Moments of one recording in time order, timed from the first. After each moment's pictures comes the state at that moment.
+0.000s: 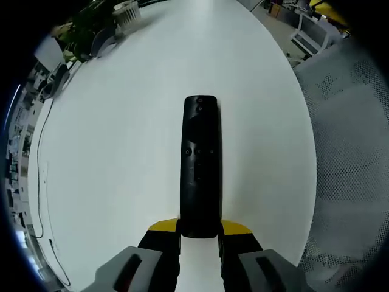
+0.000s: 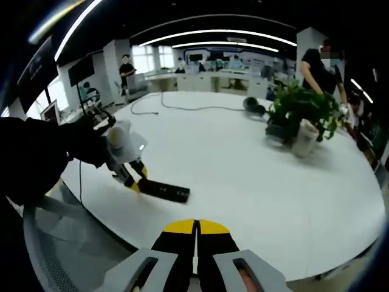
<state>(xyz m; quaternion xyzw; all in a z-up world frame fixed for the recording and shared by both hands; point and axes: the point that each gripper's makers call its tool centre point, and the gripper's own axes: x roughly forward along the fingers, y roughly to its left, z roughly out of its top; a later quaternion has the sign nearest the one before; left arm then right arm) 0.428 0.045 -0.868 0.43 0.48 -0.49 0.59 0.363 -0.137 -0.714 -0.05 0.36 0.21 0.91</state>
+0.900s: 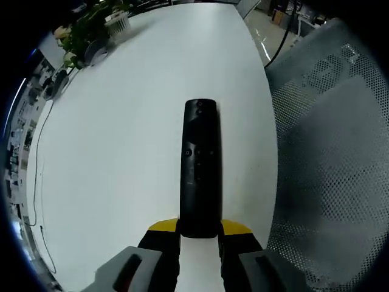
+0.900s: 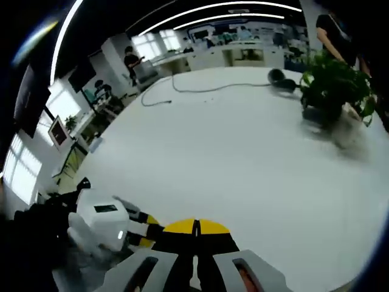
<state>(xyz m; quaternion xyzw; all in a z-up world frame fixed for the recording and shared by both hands) 0.355 0.029 -0.868 0.40 0.48 -0.49 0.61 0.421 -0.078 -0.755 0.01 0.50 0.26 0.83</state>
